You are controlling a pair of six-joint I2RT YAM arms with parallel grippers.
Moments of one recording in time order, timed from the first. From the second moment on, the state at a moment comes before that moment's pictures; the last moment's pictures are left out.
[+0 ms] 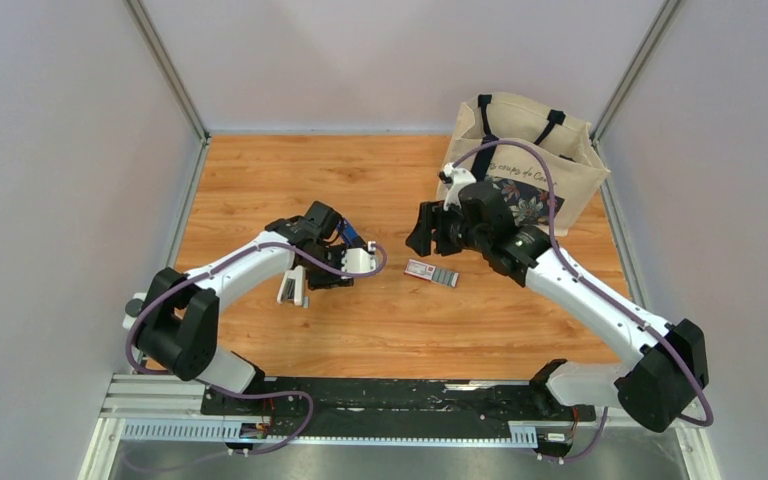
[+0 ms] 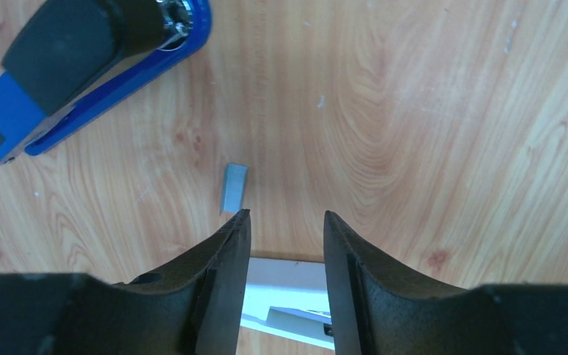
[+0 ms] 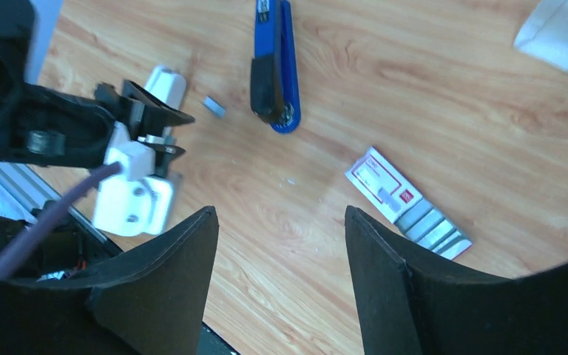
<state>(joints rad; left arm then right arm) -0.53 1.49 0.96 -0.70 0.23 0.98 0.66 1.27 1.10 -0.39 -0.10 0.43</state>
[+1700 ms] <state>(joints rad) -0.53 1.79 1.17 -0.85 0.18 1.19 0.47 1.02 0.80 -0.15 -0.40 0.47</state>
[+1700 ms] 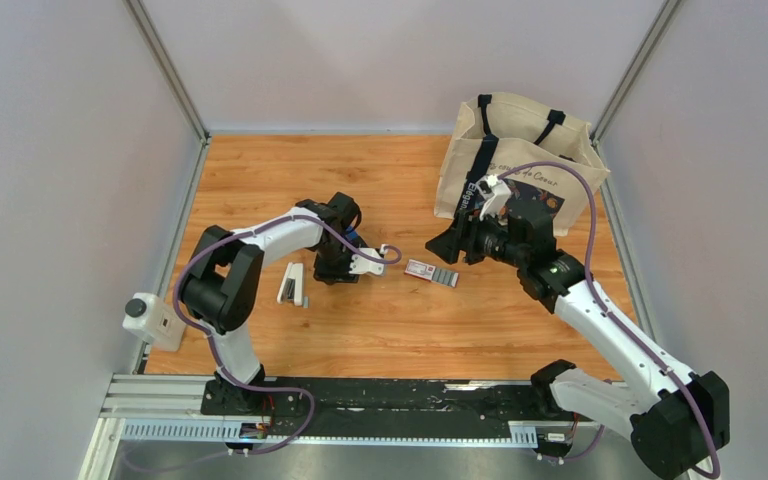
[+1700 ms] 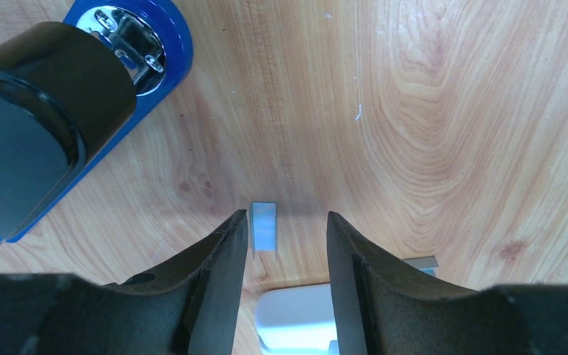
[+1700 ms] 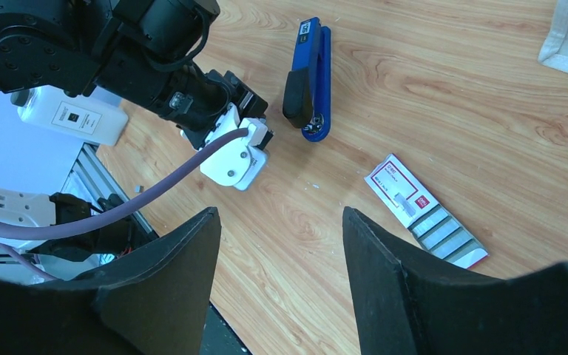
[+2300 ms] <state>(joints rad) -0.53 1.83 1.18 -0.81 0.14 1.17 0.45 1.02 0.77 -0.13 -0.43 0.48</state>
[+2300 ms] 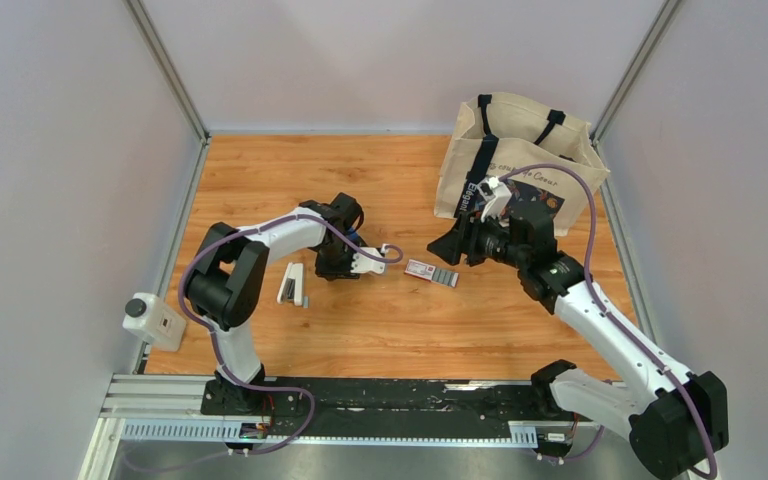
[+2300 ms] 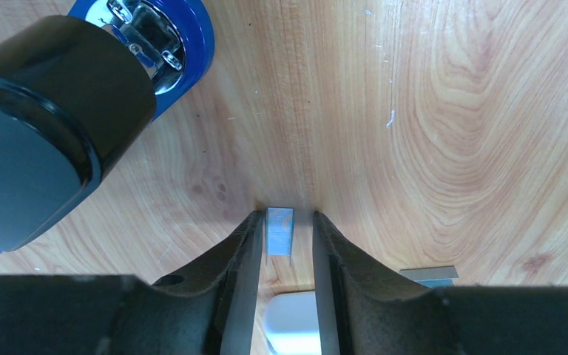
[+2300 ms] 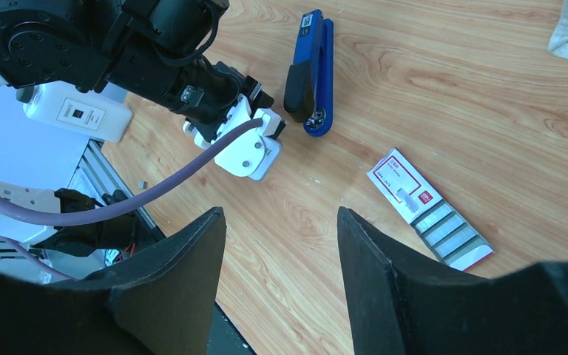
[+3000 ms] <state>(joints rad) -0.60 1.75 1.18 -0.88 0.16 1.07 0.43 1.32 0.79 -0.12 -0.31 0.48</state>
